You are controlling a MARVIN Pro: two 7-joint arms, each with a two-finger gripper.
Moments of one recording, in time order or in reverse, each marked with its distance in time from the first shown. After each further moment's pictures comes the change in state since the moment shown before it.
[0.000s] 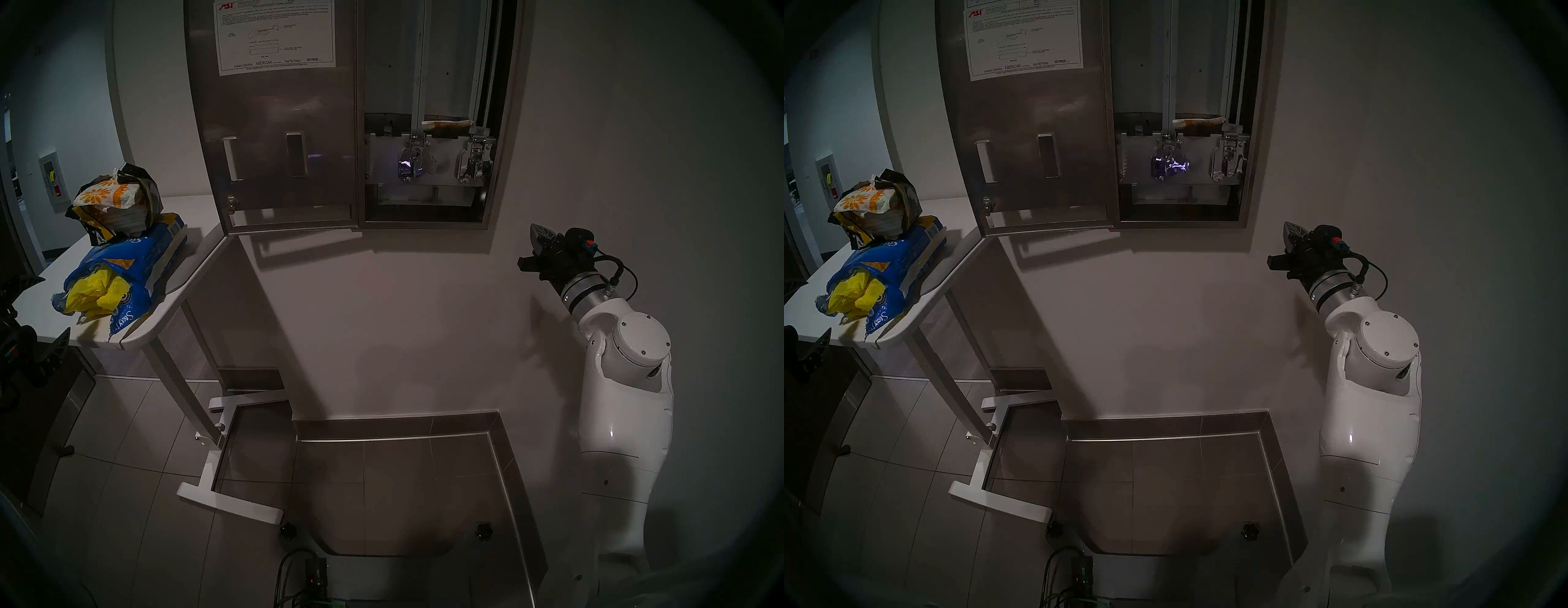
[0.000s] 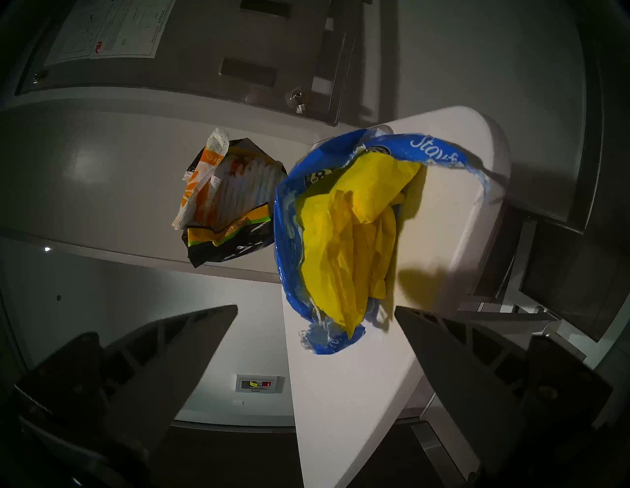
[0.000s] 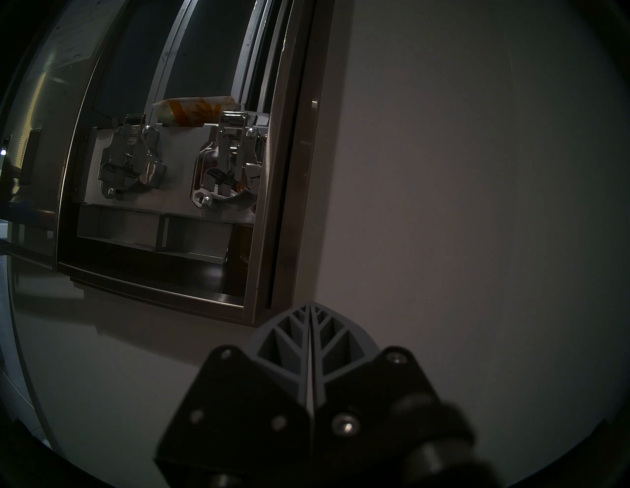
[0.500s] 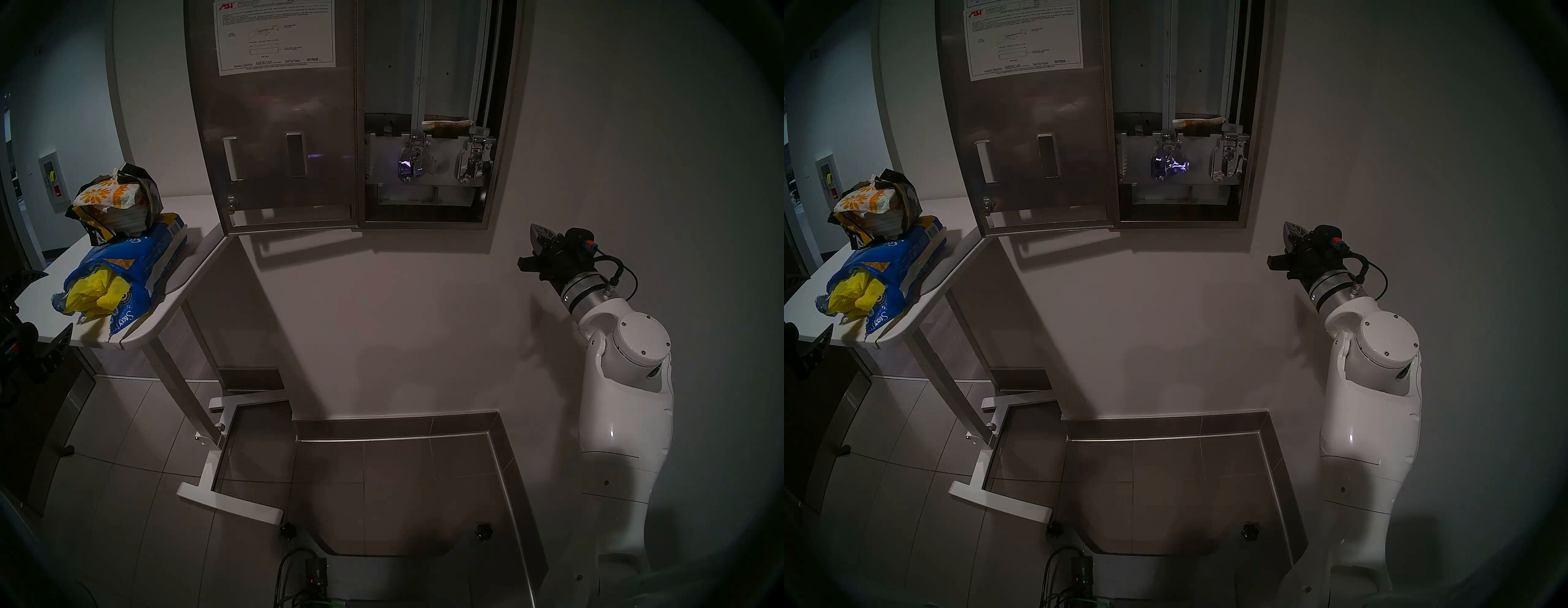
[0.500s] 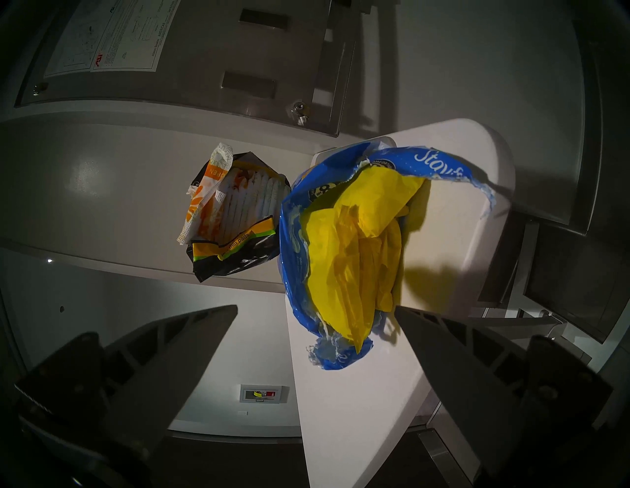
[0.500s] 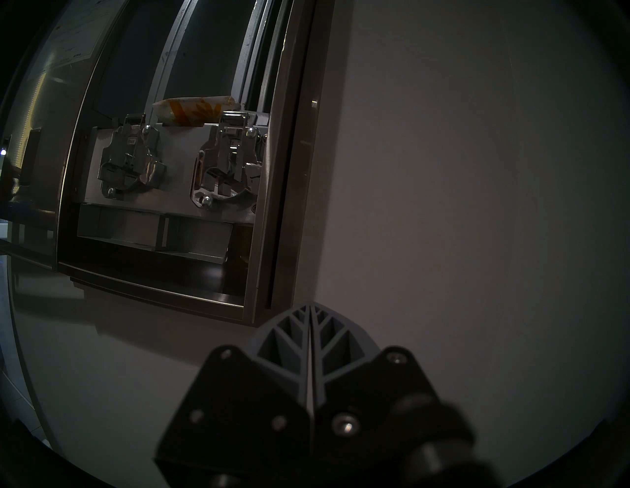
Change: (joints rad) left arm -0.010 0.011 0.000 0.000 -0.006 -0.021 -0.007; right arm -0.002 0.004 -0.002 0.000 0.004 0.000 -0.003
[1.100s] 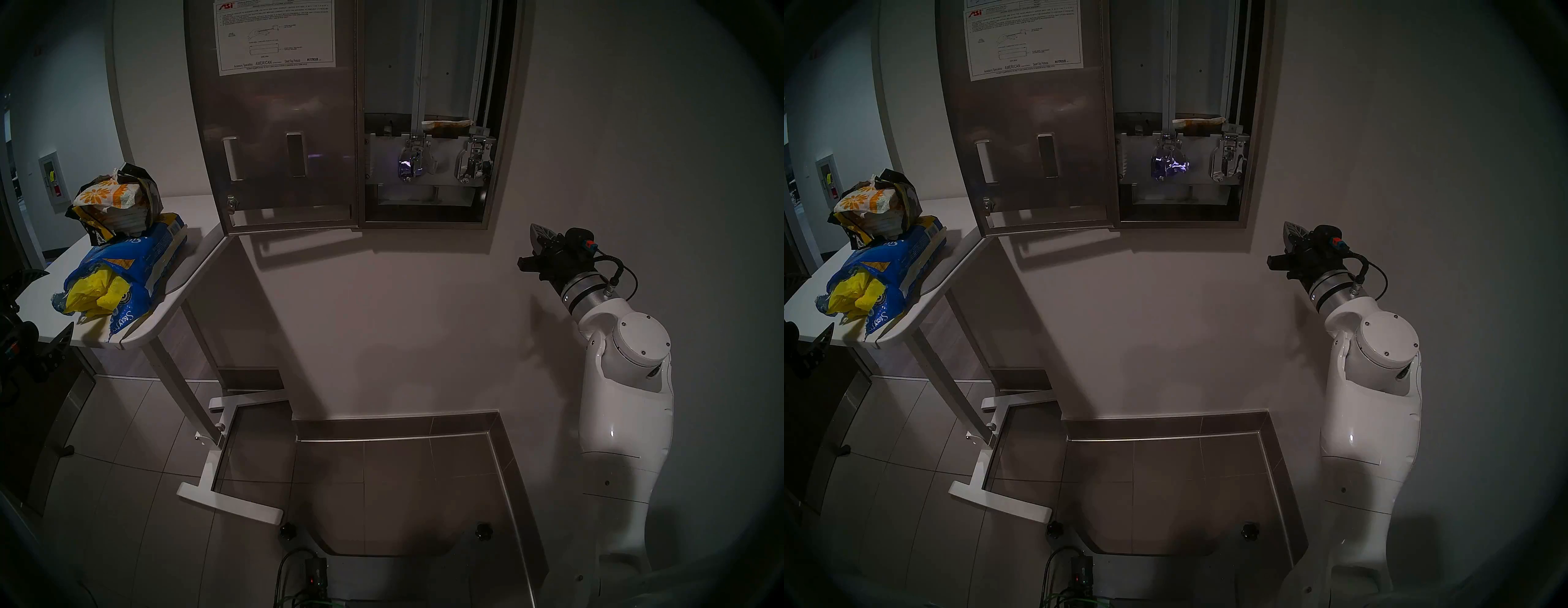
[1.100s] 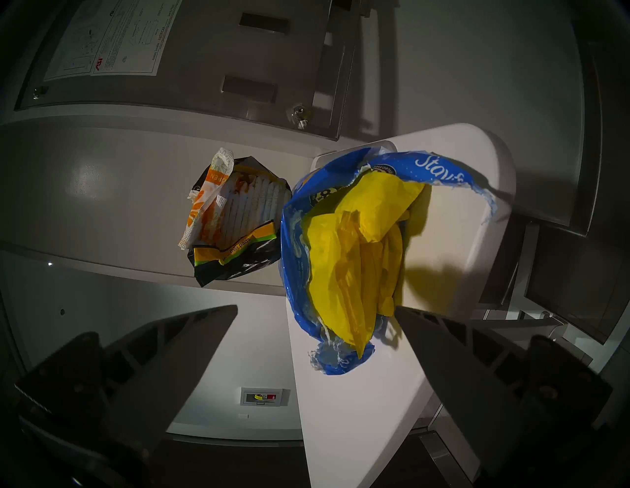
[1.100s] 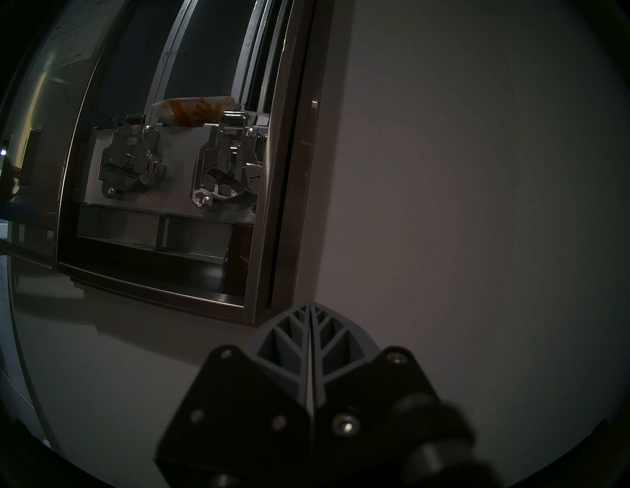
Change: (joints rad) left arm -0.009 0.001 0.000 0.000 -0.001 -0.005 -0.009; right arm -0.002 0.004 -0.003 0.000 0.005 0.000 -0.004
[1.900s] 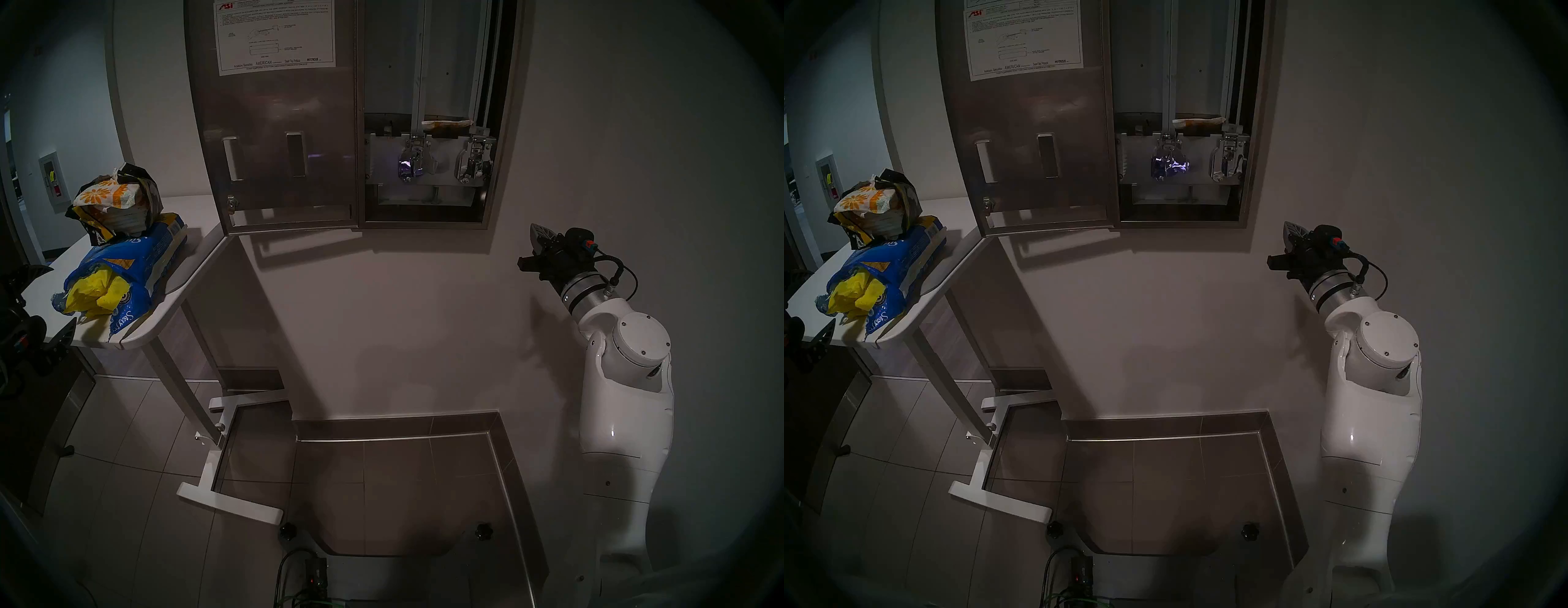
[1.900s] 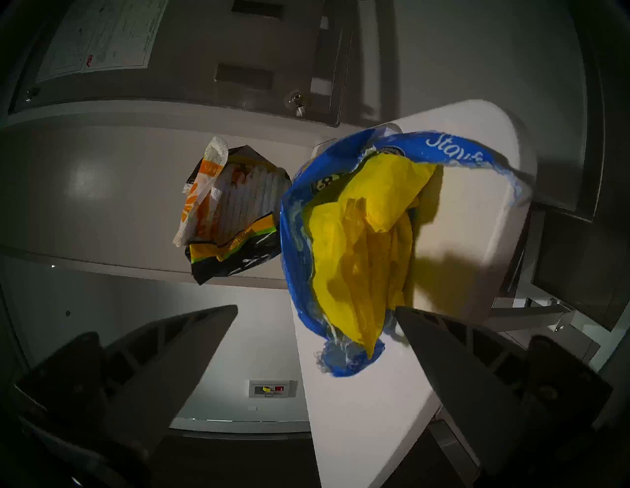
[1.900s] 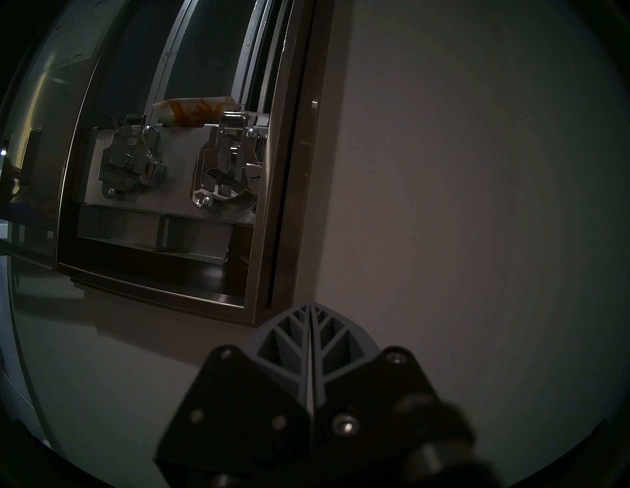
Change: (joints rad) left arm -0.042 0.029 0.065 -0.006 0.099 0.051 0.021; right arm -0.002 0.006 -0.004 0.000 0.006 0.000 -0.006
